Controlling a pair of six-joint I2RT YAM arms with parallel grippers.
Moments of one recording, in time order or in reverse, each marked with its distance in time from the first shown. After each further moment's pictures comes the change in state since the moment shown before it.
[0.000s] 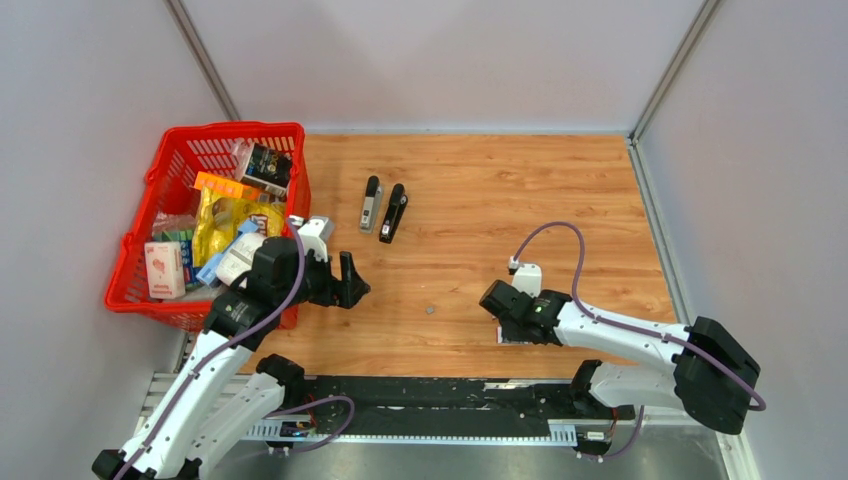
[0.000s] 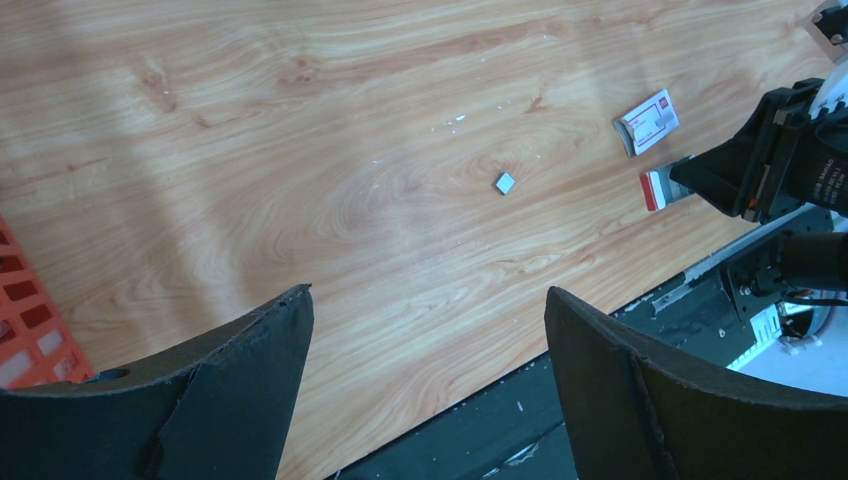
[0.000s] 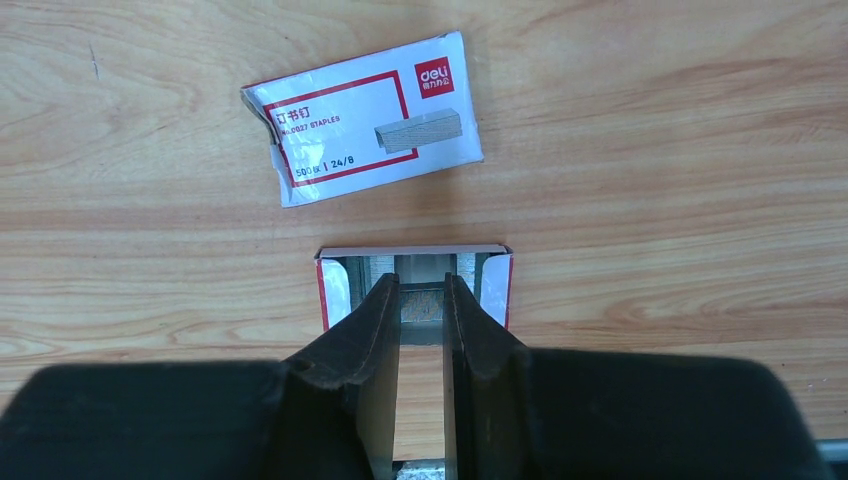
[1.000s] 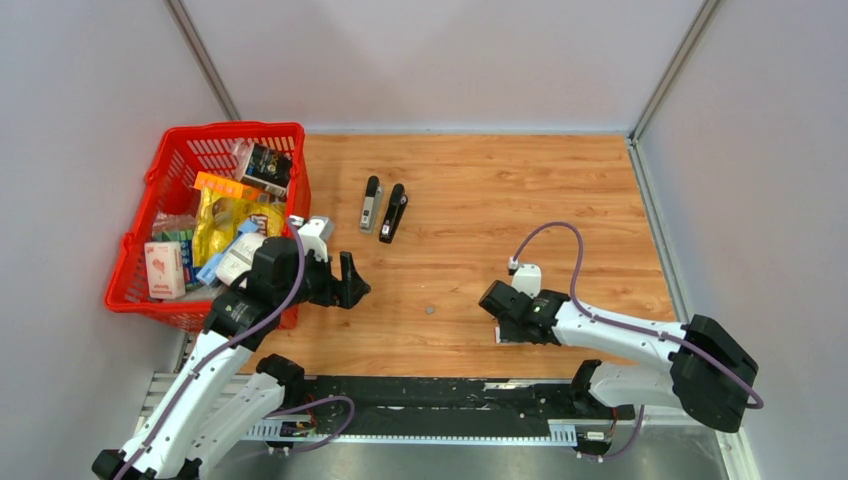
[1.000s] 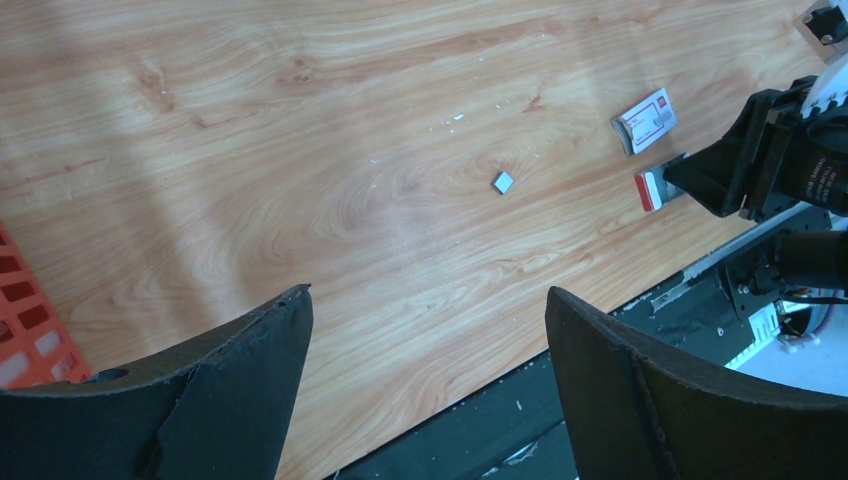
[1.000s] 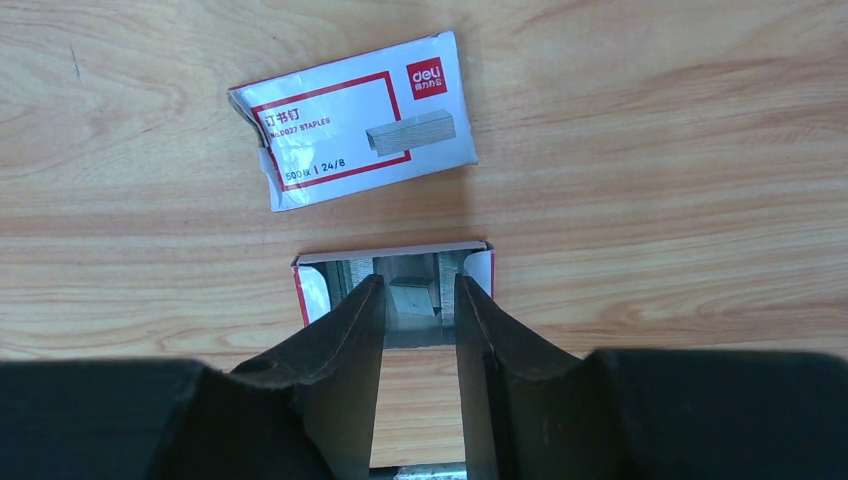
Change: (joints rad) left arm 0.000 0.000 0.000 0.000 0.004 0.000; right arm 0.000 0.013 -0.005 0.008 0.005 0.000
